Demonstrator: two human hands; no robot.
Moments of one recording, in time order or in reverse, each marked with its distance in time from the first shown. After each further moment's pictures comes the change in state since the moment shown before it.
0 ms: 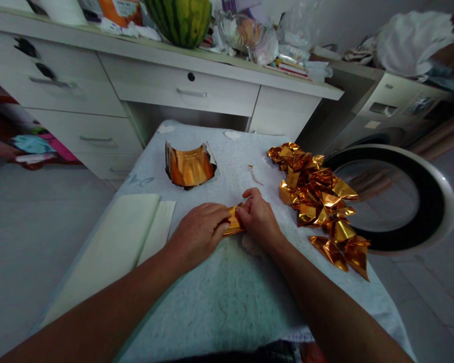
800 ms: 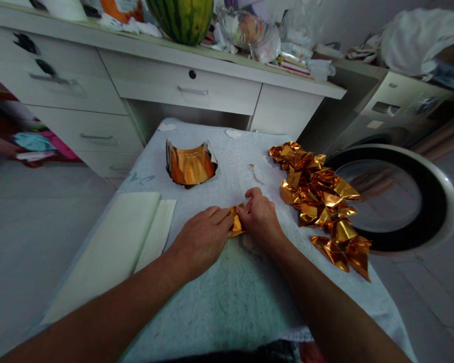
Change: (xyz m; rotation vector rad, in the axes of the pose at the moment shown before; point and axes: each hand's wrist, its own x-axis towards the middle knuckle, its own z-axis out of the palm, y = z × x) left_hand -0.003 0.004 0.015 0.321 -0.127 0.090; right_hand 0.000 0.004 0.003 -0.273 0.060 -0.056
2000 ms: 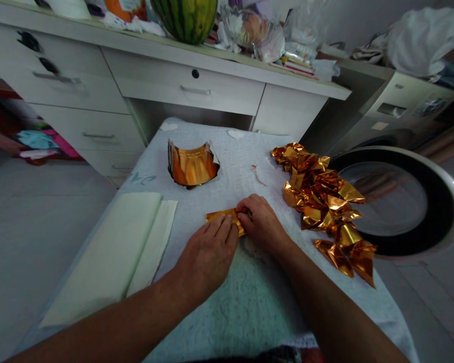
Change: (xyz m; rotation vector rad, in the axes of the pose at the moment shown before) left_hand -0.016 0.026 0.018 0.304 0.196 -0.011; right_hand 0.000 0.004 -0.007 0.098 -0.123 -0.262
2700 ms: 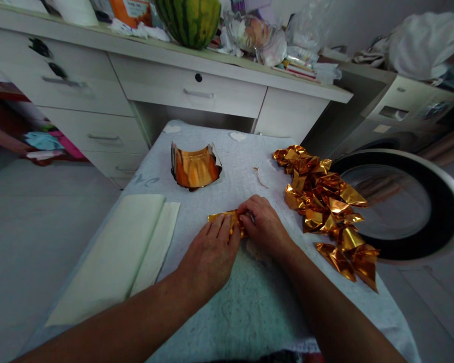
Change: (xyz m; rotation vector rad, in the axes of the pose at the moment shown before) left_hand 0.003 0.001 -0.004 -0.022 -0.124 -0.035; right_hand -0.002 -0.001 -0.004 0.039 0.016 -0.082
